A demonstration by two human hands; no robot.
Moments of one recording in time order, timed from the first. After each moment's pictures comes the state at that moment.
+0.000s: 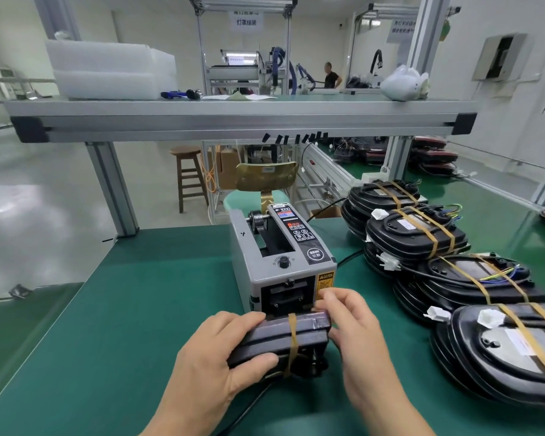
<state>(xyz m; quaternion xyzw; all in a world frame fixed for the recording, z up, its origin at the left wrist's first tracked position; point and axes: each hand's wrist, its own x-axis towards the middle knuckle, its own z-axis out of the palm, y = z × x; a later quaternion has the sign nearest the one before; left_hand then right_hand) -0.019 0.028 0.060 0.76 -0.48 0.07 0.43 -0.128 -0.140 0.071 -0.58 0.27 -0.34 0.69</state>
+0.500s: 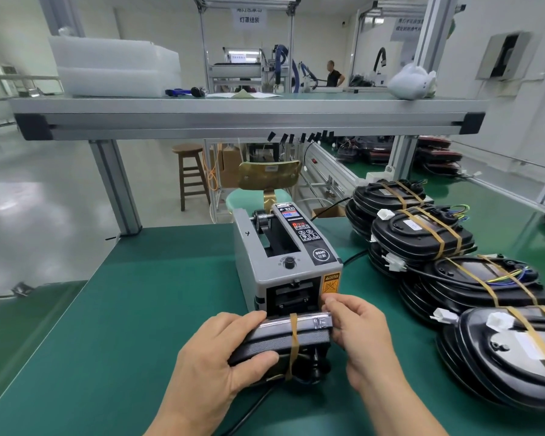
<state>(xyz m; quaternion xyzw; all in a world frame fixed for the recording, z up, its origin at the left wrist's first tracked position) -0.016 0.029 0.057 0.76 -0.46 0.09 0.45 -0.107 -0.155 0.063 -0.52 0.37 -0.34 0.69</state>
